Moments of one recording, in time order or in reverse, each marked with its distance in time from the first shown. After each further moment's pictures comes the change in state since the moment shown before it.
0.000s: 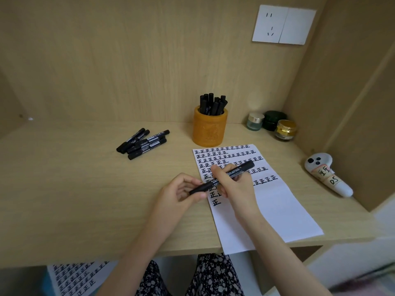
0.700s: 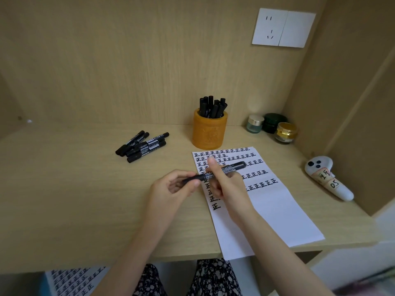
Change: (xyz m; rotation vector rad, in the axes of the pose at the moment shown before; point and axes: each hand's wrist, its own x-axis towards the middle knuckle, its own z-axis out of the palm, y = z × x) left_hand 0.010 0.011 -0.004 -0.046 0.145 0.009; right_hand 0.010 -0.004 0.009 0.015 -0.064 0.150
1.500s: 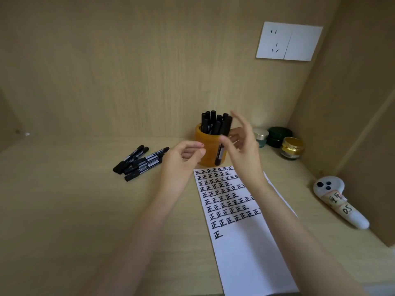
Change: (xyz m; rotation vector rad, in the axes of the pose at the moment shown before) left_hand 0.102 0.027 0.019 0.088 0.074 0.095; right_hand 0.097 -0.050 -0.020 -0.470 0.100 -0.684
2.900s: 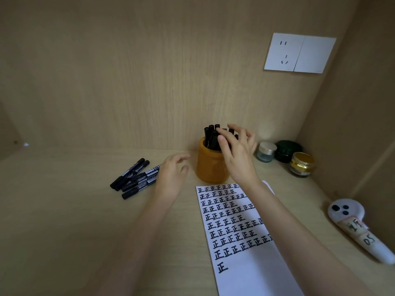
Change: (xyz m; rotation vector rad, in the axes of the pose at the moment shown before) left_hand 0.063 -0.059 -0.003 0.374 0.045 0.022; right_hand 0.051 0.040 0.028 -0.432 -0.031 -0.036
